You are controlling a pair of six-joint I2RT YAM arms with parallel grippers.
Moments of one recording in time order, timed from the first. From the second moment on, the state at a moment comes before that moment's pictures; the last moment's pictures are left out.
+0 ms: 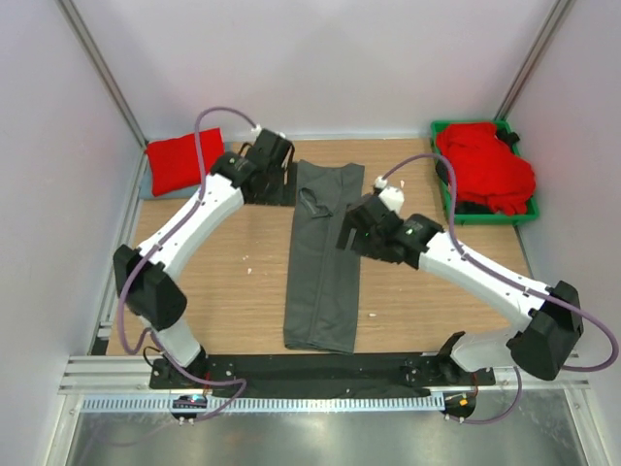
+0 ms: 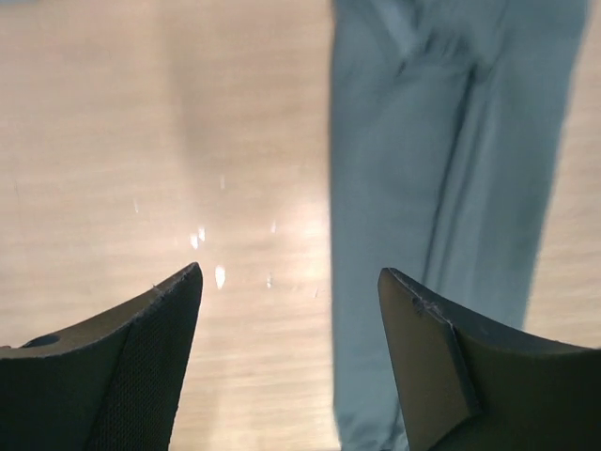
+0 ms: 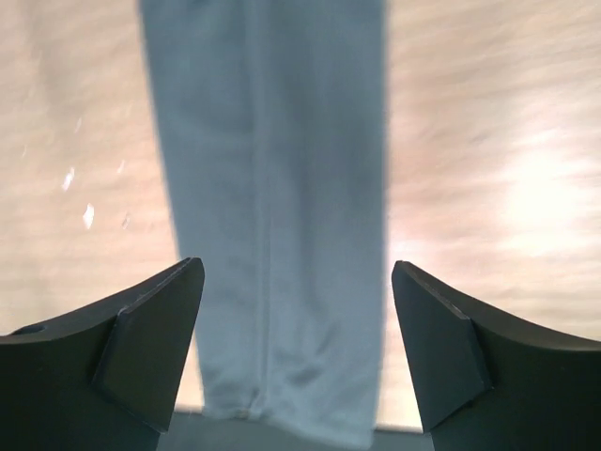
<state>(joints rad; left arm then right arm) -0.58 1.74 1.79 -0.99 -0.26 -0.40 0.82 1.33 1.15 -0.76 0.35 0.94</state>
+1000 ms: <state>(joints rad) -0.98 1.29 0.71 -0.51 -0.20 -0.93 0.41 2.33 1.95 -0.67 -0.05 0.53</state>
